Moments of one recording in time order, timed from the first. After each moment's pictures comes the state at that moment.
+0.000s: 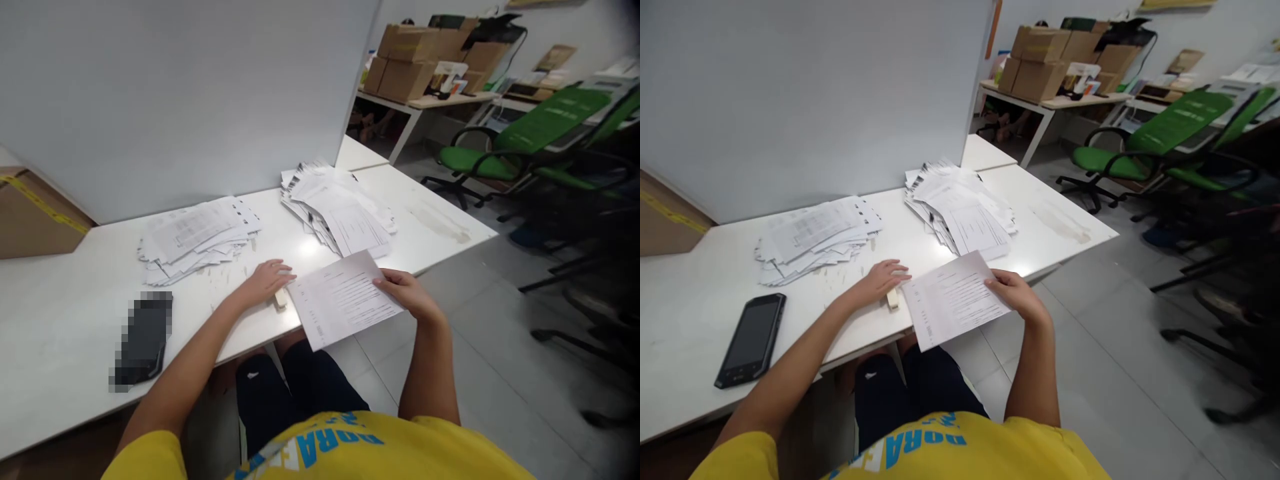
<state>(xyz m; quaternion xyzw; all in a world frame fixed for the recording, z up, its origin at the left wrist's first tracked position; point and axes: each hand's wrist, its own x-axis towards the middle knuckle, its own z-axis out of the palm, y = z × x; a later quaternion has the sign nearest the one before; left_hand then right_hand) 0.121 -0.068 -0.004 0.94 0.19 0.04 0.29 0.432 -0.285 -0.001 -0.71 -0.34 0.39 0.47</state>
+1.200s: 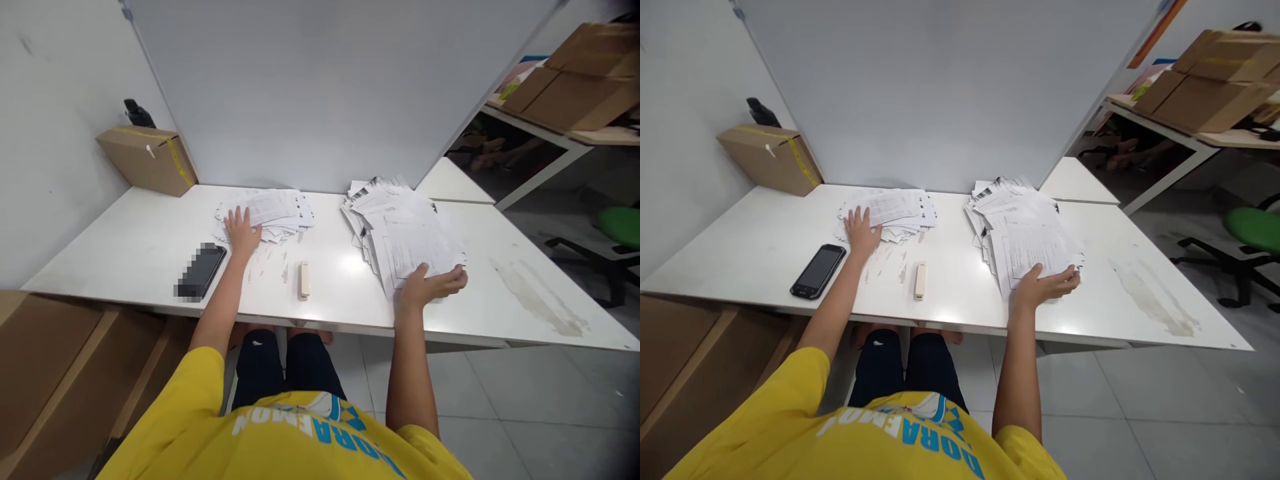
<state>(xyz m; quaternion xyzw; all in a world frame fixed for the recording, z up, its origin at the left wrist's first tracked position) 0.036 -0.007 -0.024 0.68 0.68 0.30 -0.02 0.464 -0.158 -0.073 -0.81 -0.24 -0.06 0.53</state>
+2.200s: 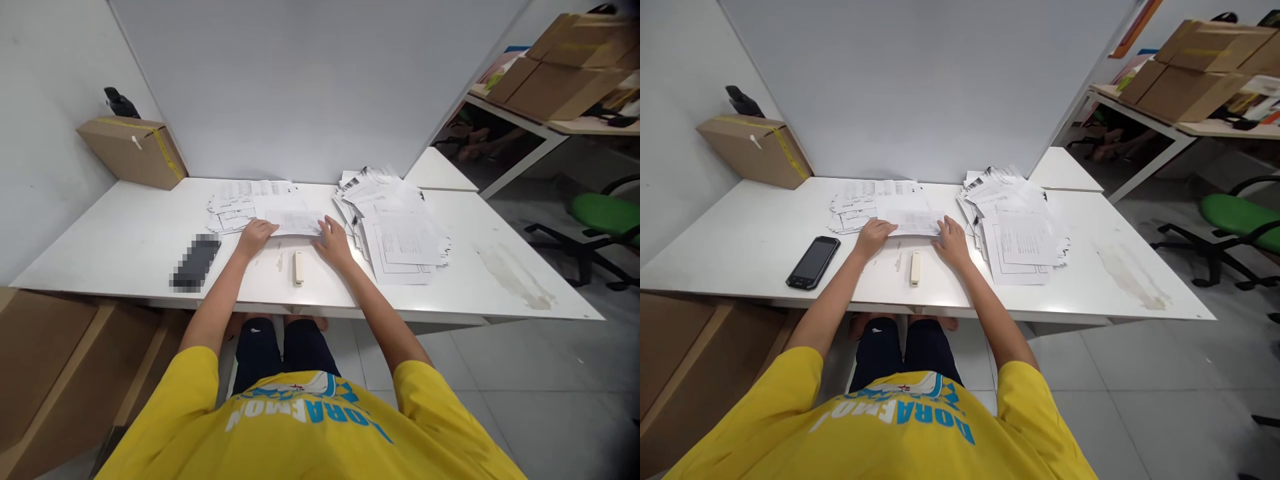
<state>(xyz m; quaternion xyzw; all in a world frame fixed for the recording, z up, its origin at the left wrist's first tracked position) 0.044 -0.011 -0.046 0.88 0.32 0.34 -0.05 0.346 -0.072 -0.064 -0.57 -0.76 -0.02 0.31</state>
